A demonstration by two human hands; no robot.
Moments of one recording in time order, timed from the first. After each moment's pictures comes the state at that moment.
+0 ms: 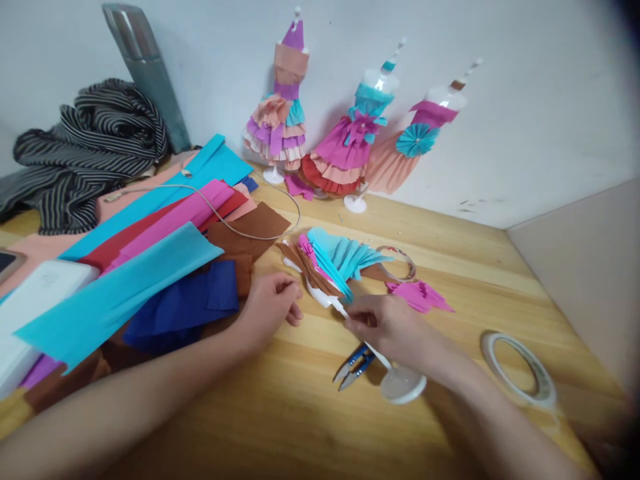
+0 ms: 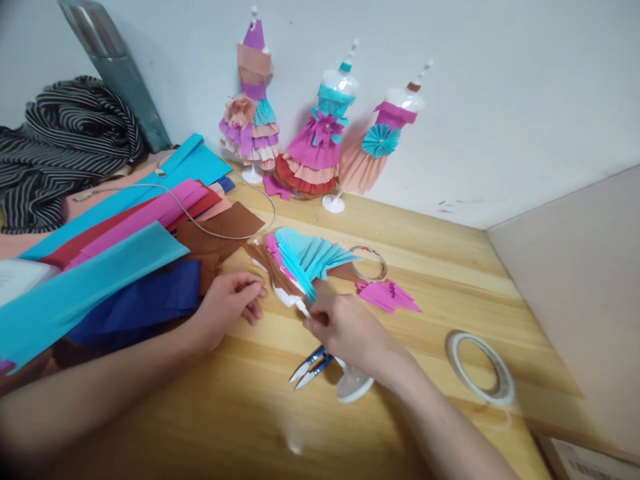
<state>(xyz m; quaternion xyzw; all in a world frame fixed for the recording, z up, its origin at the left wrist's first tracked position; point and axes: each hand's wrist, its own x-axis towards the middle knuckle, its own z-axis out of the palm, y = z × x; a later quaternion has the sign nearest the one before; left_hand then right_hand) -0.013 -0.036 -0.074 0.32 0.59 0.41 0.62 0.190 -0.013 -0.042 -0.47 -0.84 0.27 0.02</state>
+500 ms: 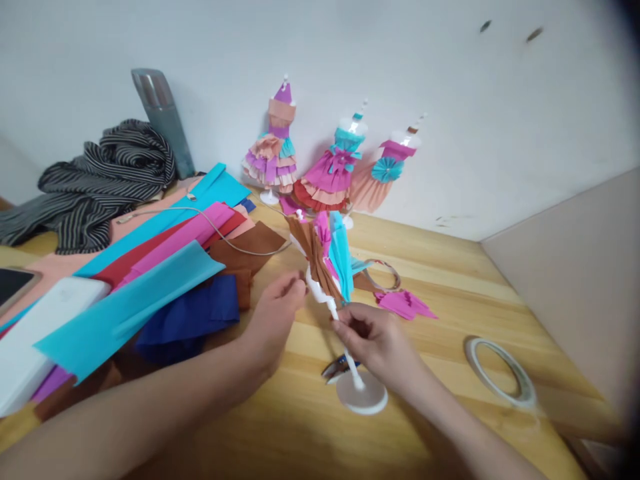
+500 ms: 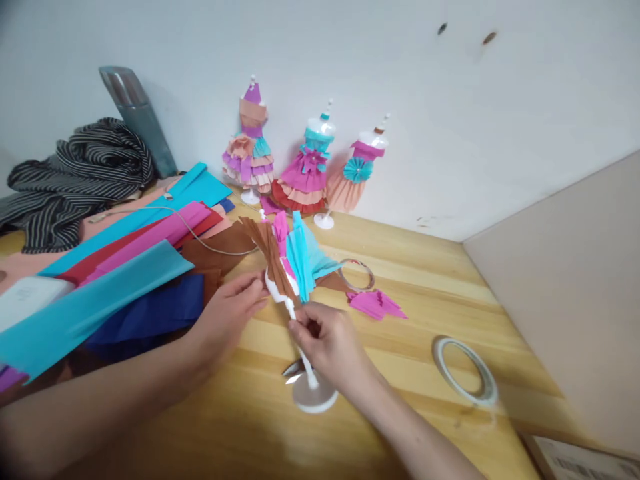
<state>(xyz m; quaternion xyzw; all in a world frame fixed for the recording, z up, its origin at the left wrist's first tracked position) 0.003 -0.043 -0.032 0.28 0.48 0.53 0.64 0.171 -0.038 -0.045 -0.50 -0.74 0.36 0.26</state>
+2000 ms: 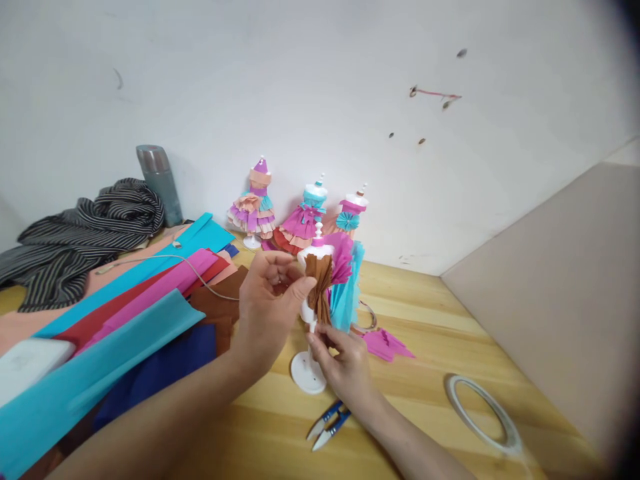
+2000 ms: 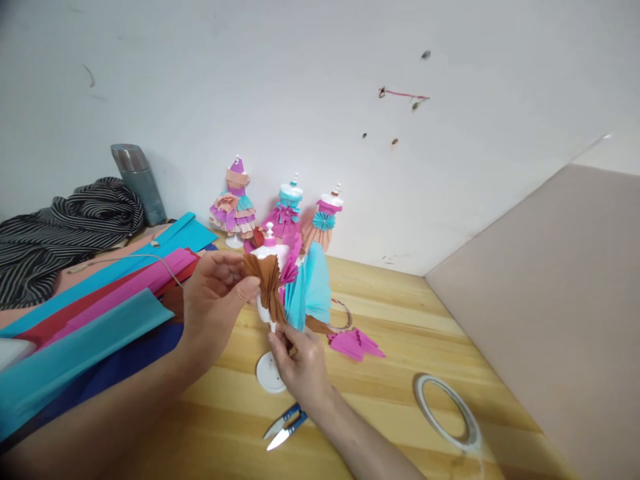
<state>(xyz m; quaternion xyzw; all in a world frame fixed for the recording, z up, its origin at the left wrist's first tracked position) 0.008 -0.001 0.014 0.46 0.37 0.71 0.38 0.156 -0.009 -0.065 -0.42 -0.78 0.09 0.45</state>
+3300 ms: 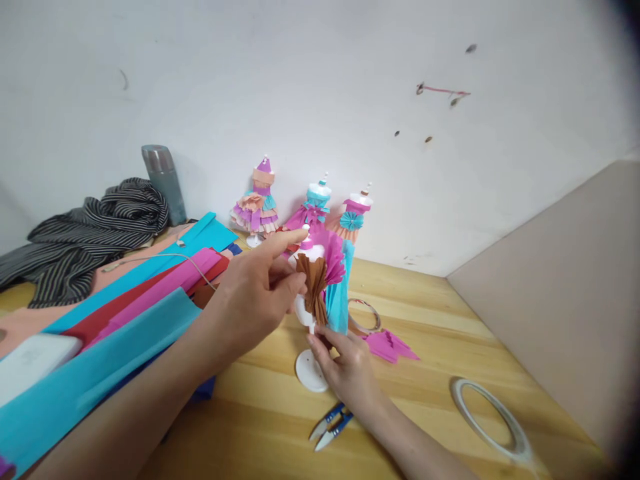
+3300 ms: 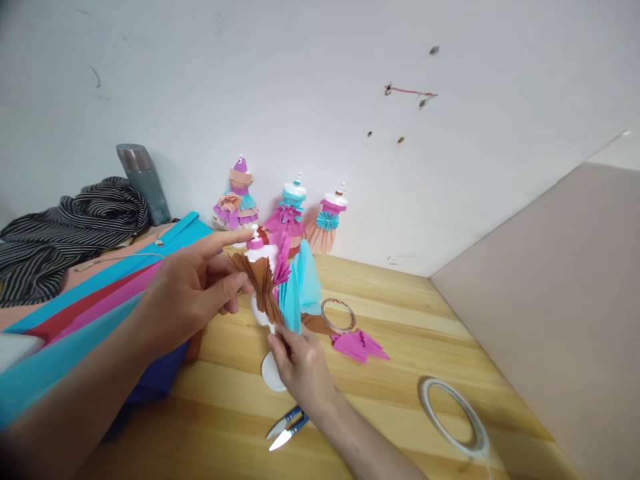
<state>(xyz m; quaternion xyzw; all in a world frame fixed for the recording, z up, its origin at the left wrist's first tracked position) -0.033 -0.012 0.061 0.66 0.43 0.52 0.33 0.155 -0.008 -0.063 -0.39 -0.80 0.04 0.45</state>
